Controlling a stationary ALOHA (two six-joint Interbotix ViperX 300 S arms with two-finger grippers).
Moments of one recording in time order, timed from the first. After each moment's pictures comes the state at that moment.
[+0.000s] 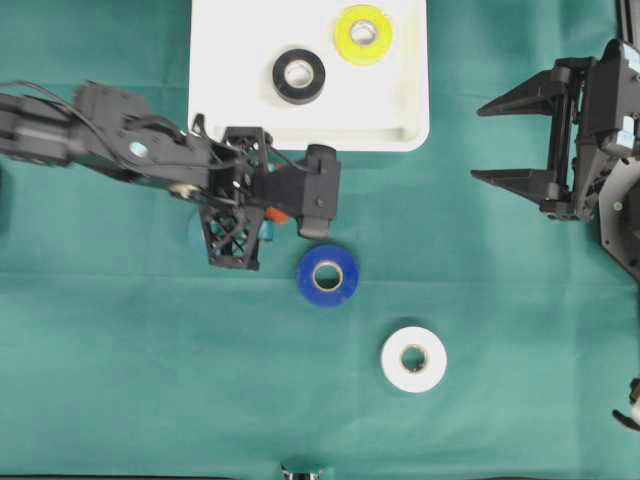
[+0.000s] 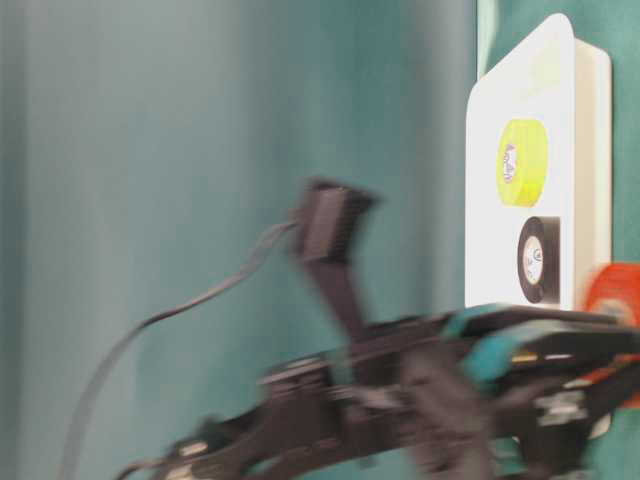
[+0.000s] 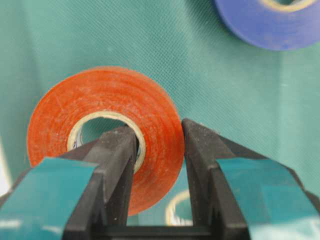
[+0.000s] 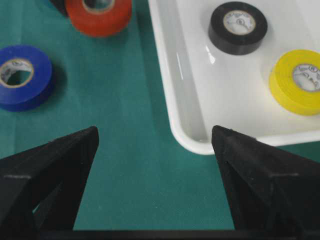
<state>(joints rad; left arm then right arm) -0.02 0.15 0.40 0.00 0.62 0.08 -0.12 -0.79 1.15 -0.14 0.15 0.29</state>
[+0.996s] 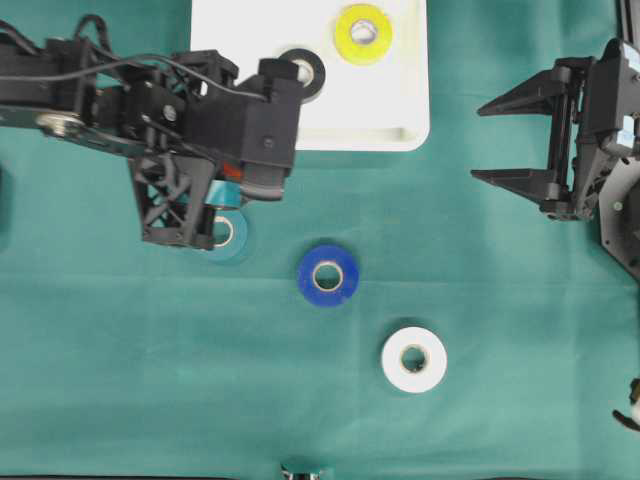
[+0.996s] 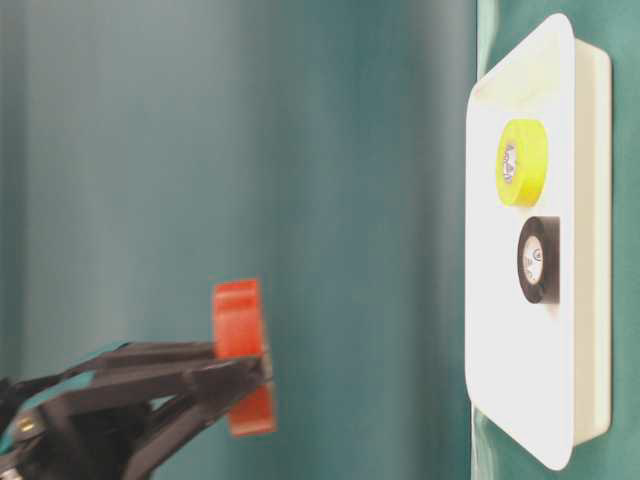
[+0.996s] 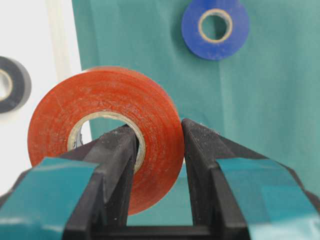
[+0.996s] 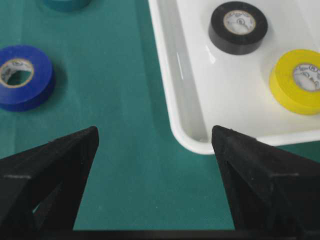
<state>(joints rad) -0.02 -0.16 0.18 0.00 1.01 0.09 -0.12 -0.79 1.15 -0.14 0.15 0.29</state>
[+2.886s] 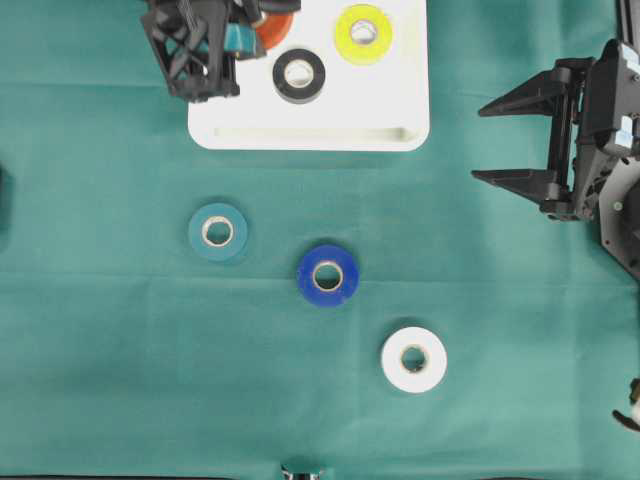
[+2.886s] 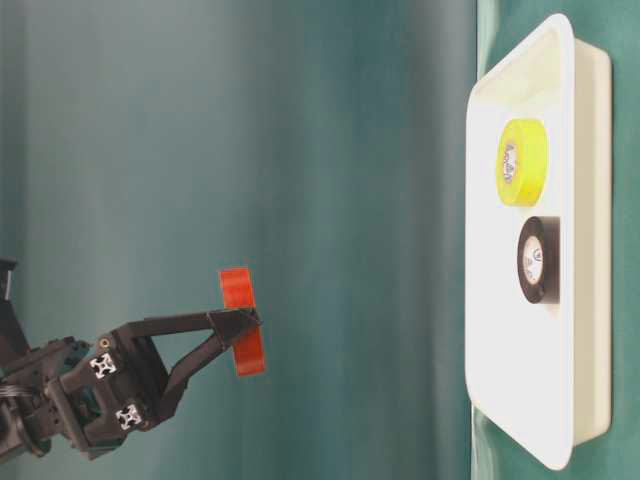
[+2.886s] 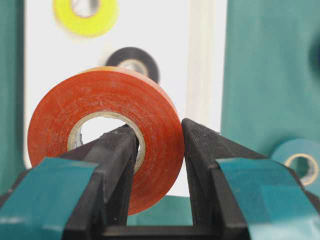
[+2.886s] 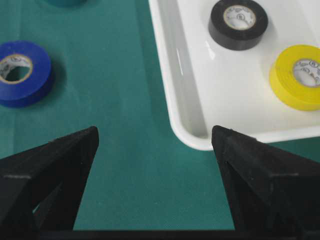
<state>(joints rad) 0.29 -0.11 0.11 0.00 0.99 0.23 -0.12 -0.79 1.15 -0.14 0.16 0.29</state>
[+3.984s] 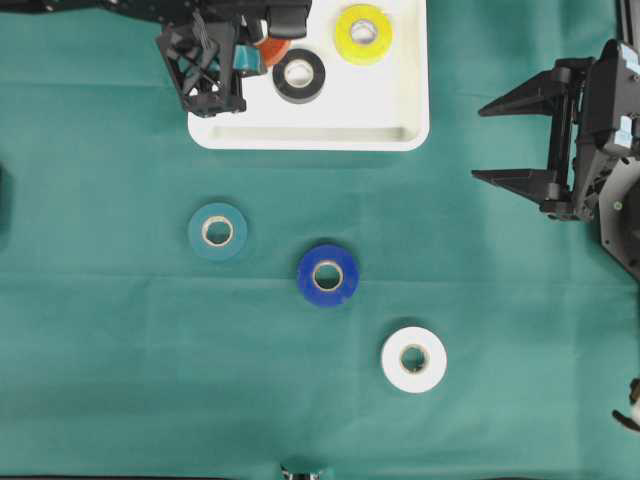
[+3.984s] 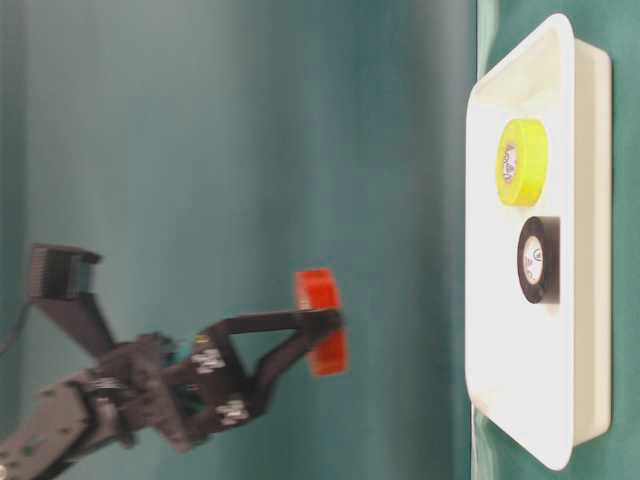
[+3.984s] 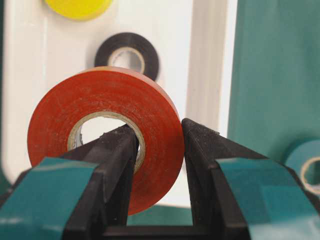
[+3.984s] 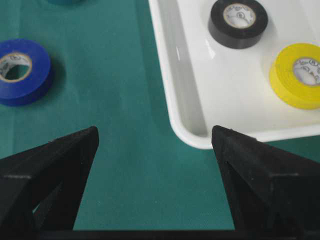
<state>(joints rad) 0.29 -0.06 0.25 0.00 0.83 0.23 -0.12 -0.79 1.15 -0.14 0.16 0.29</state>
